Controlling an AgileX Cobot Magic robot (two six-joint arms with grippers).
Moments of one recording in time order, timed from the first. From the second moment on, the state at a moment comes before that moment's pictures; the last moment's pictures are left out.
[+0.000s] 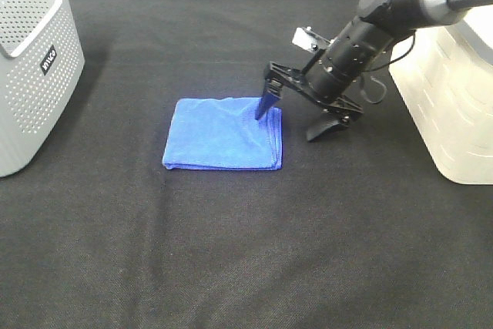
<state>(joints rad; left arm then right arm) 0.02 -0.01 -0.51 -0.02 1.05 0.07 0.31 2.36 -1.70 0.66 0.84 -0.08</state>
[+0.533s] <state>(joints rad) 0.02 -0.01 -0.51 -0.02 1.05 0.07 0.45 2.43 -1.72 0.85 0.74 -0.16</state>
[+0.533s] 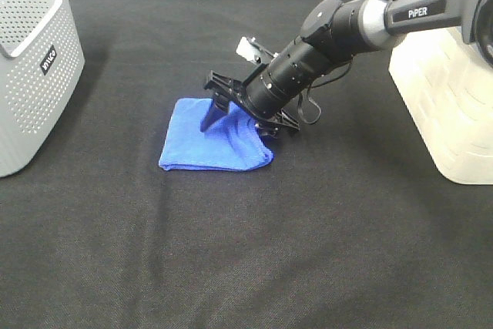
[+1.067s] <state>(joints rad) 0.02 -0.01 -0.51 -0.02 1.05 0.07 0.45 2.45 -1.75 0.81 0.79 -0.17</state>
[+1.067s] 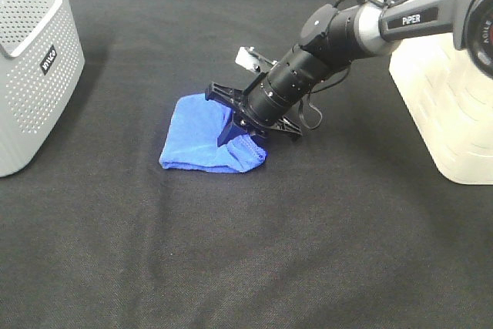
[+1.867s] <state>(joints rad) 0.02 -0.01 -0.51 -0.02 1.05 0.07 0.39 2.16 -2.22 0.42 1.21 -0.01</state>
